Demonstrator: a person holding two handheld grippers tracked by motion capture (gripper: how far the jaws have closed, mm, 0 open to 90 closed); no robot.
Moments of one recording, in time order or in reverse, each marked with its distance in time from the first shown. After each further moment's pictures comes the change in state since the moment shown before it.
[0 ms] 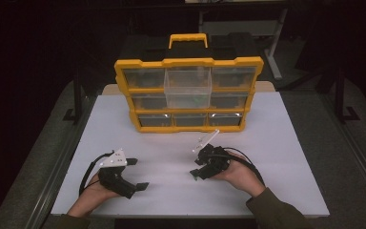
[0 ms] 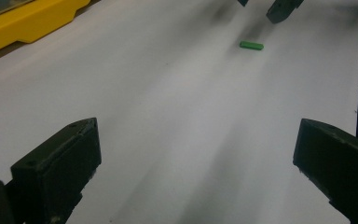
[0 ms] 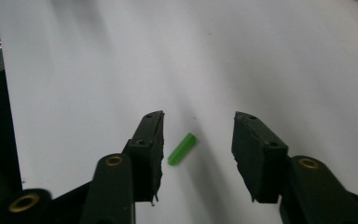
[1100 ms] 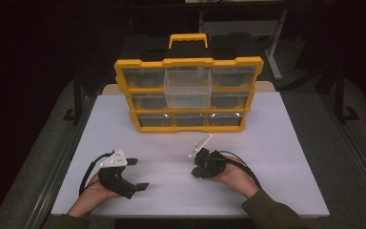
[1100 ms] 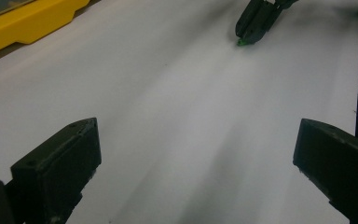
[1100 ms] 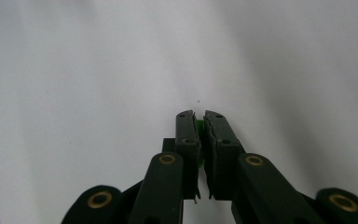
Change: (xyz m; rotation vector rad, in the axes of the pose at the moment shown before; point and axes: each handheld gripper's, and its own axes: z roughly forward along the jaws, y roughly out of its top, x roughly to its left) left arm -0.001 0.000 0.000 0.002 -0.003 -0.006; right arm -0.003 -0.005 0.021 0.073 0.003 -0.001
